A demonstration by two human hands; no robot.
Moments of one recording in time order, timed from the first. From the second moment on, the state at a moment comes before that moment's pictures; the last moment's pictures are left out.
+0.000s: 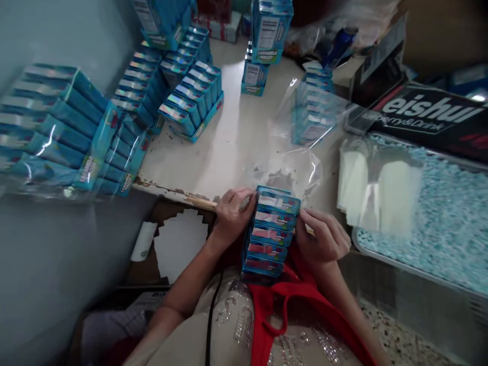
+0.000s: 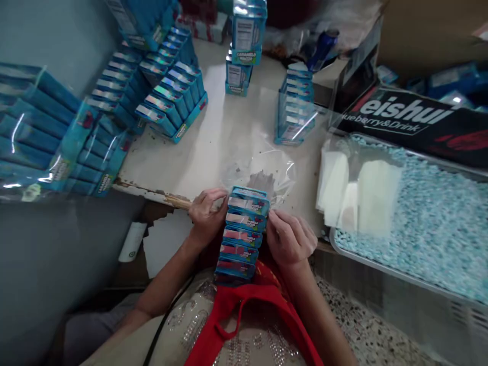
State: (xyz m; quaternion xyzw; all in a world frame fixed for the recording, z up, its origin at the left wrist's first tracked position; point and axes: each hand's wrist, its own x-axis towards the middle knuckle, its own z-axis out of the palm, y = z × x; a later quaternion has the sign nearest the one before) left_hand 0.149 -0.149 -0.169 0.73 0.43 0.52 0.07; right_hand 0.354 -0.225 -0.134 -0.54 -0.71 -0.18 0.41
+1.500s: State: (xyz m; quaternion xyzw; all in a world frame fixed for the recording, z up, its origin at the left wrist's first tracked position) left_hand 0.113 -0.149 -0.161 0.90 0.43 0.08 0.06; right_hand 0.347 -0.246 -0.158 -0.61 -0.68 -0.05 0.41
